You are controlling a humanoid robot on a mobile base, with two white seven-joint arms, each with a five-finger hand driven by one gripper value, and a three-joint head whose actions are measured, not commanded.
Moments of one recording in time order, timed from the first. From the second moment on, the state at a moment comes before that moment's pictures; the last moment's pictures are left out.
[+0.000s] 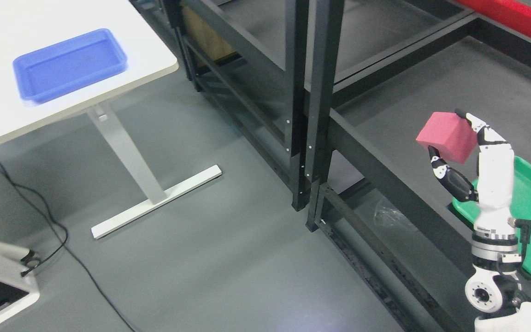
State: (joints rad) left arm 0.00 0.00 -0.13 0.00 0.13 -0.12 -0.17; right arm 0.04 -0.16 -0.05 -1.57 0.81 -0.49 -0.55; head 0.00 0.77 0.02
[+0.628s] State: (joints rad) left arm 0.00 0.00 -0.13 0.00 0.13 -0.12 -0.17; right arm 0.05 -0.16 -0.06 -1.58 0.81 -0.49 -0.55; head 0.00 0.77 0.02
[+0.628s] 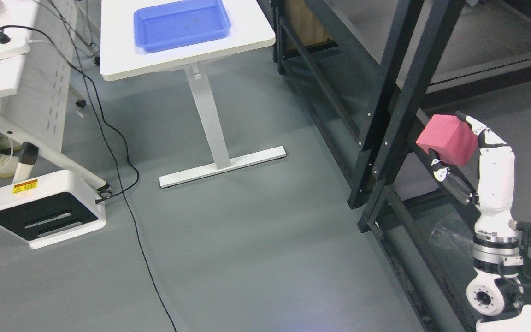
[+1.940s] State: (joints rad) left arm 0.00 0.00 -0.13 0.00 0.13 -0.12 -0.17; right arm 0.08 -0.16 -0.06 -1.58 0.81 -0.50 -0.55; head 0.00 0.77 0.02
